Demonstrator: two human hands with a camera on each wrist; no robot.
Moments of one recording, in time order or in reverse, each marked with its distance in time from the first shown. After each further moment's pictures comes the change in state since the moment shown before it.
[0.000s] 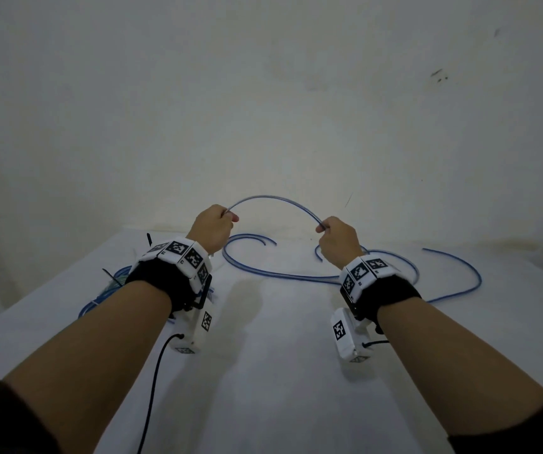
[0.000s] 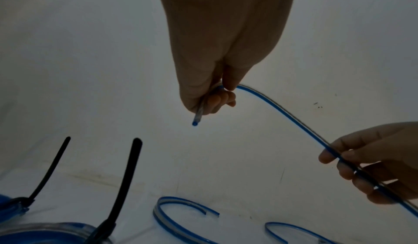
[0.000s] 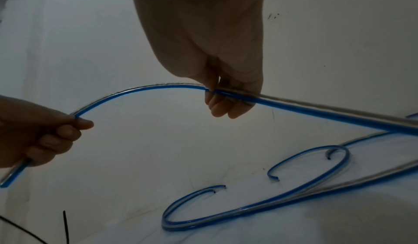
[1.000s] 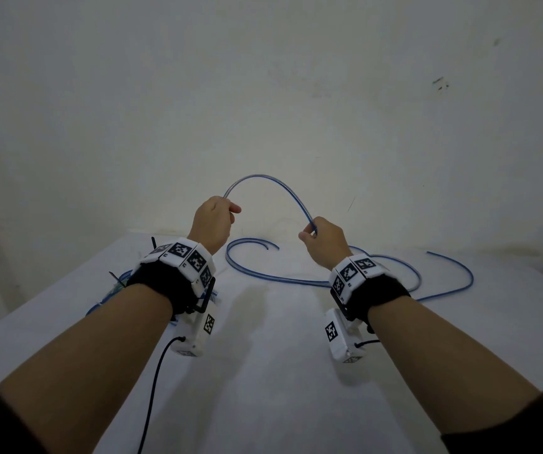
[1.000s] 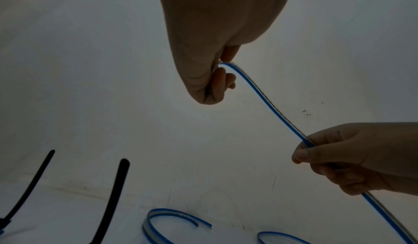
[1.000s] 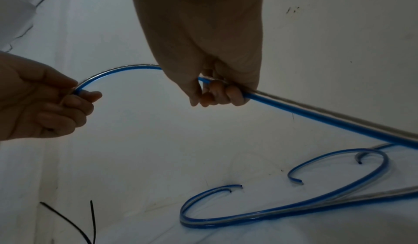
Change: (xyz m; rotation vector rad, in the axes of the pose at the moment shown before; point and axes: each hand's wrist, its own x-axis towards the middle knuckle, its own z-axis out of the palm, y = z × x) left_hand -0.004 0.014 -0.008 -0.359 0.120 -0.036; right_hand -0.003 -0.021 0.014 -0.001 -0.026 -0.093
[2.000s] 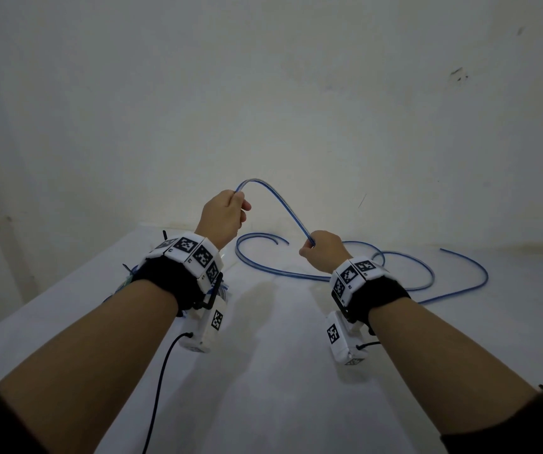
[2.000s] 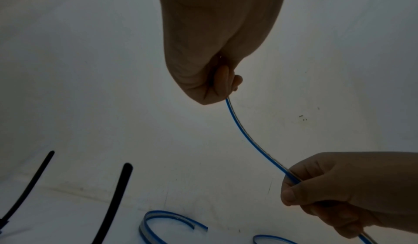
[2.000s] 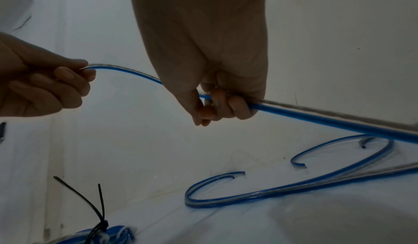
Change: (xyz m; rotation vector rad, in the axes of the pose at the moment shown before) left_hand -0.006 0.001 -0.009 0.129 -0.040 0.083; right_hand 0.000 0.004 0.025 -0.229 -0.185 0.028
